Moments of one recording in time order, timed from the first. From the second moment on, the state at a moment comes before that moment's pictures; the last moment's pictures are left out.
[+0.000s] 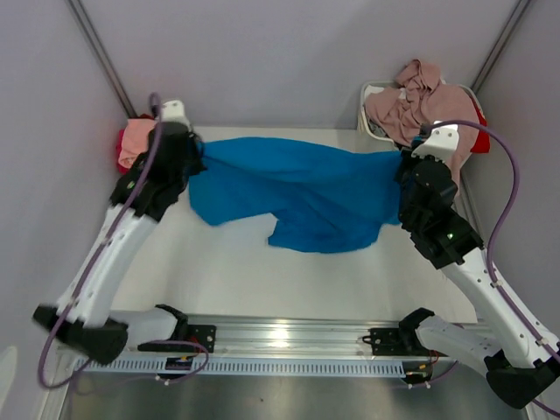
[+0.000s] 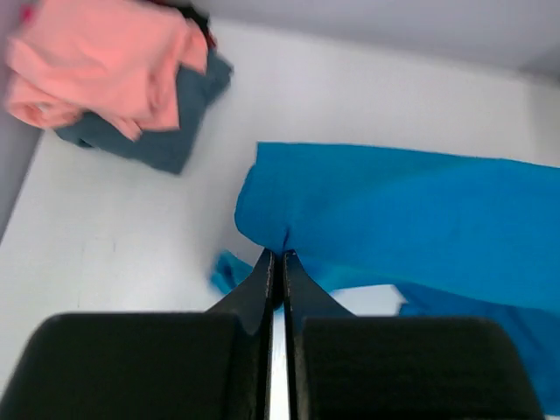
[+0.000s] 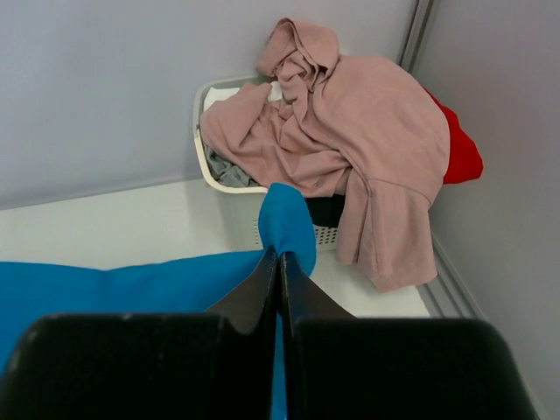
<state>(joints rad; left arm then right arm) -0.41 1.36 1.54 -0.74 -0.43 -0.31 0.56 0.97 1.18 -0.21 0.81 0.02</state>
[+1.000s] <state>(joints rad) -0.68 0.51 0.86 -1.06 0.01 -0.68 0.62 1.00 1.14 -0.24 0.75 0.07</state>
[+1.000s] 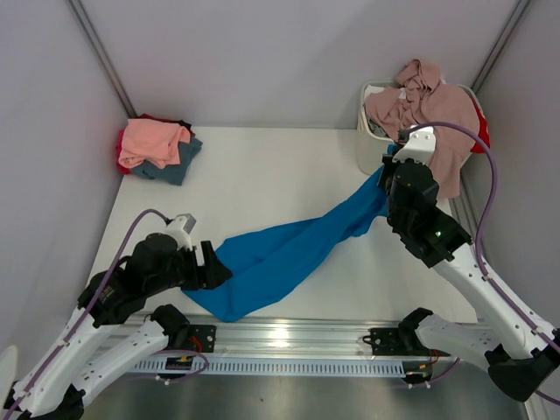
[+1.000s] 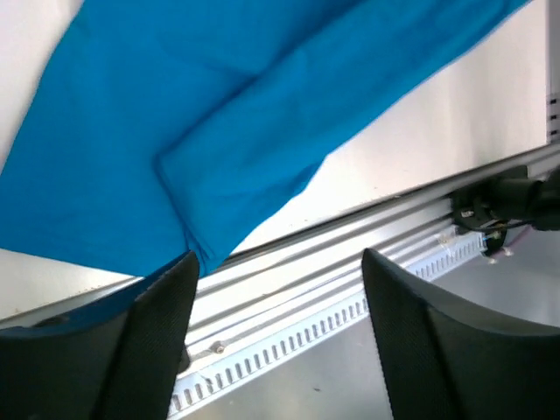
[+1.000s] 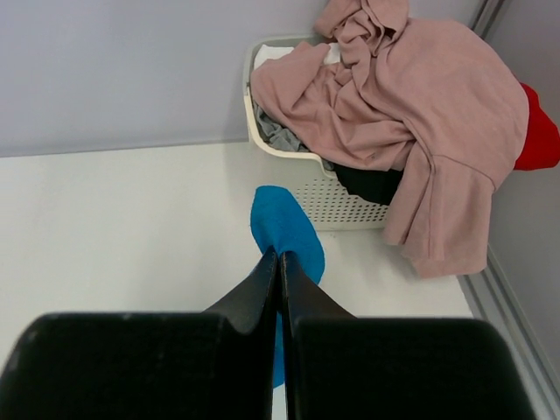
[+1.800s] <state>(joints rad) -0.70 0.88 0.68 -0.87 0.11 -0.73 0.84 1.03 1.00 -0.41 0.82 0.23</state>
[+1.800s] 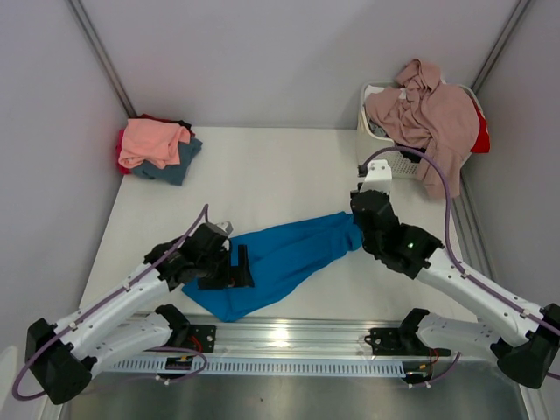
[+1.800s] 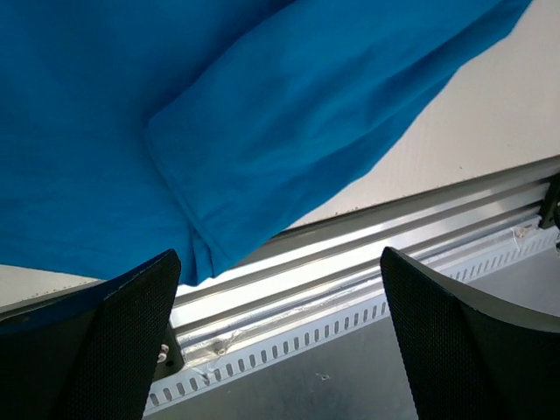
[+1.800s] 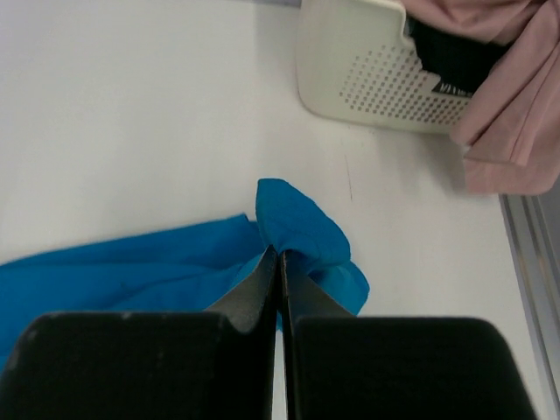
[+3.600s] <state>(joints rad) -0.56 1.28 0.74 -0.69 -0.02 -0.83 0.95 0.95 0.86 -0.53 0.83 0.35</state>
